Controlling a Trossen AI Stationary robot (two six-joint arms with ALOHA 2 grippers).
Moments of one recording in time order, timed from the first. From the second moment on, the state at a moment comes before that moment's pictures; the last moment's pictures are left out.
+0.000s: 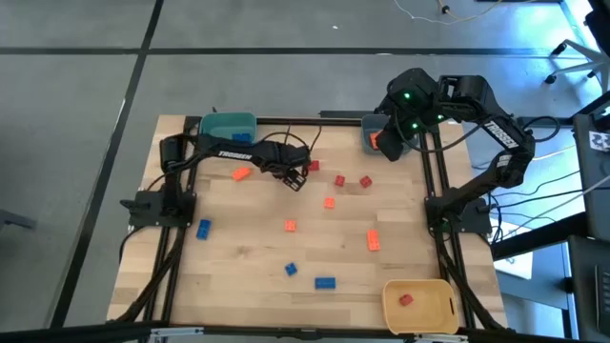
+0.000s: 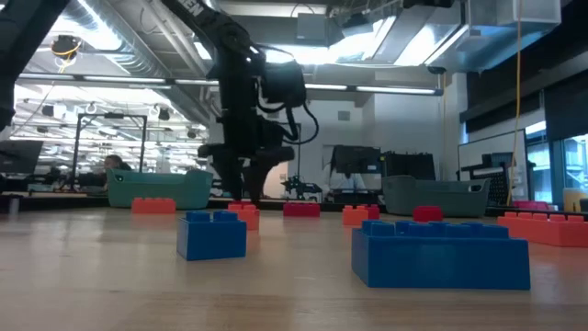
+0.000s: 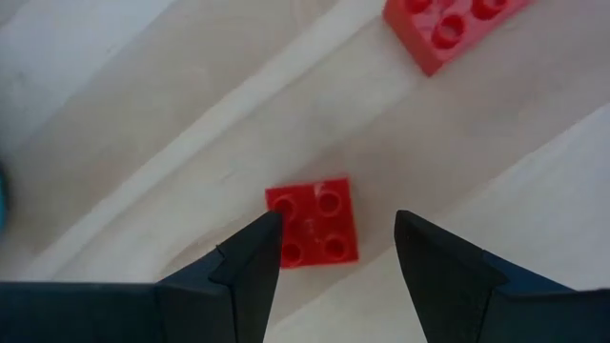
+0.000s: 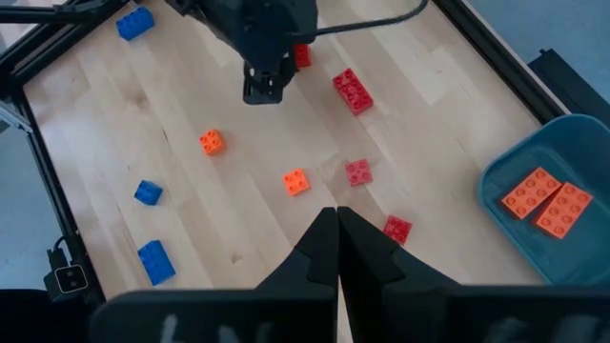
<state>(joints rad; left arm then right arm) 0.28 1.92 1.28 -0.66 -0.27 -0.63 -0.35 1.50 2.04 -1.55 -0.11 0.28</state>
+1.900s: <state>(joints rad) 0.29 1.98 1.30 -0.70 -0.20 -0.43 -0.32 1.49 2.04 -1.56 -0.21 0.17</state>
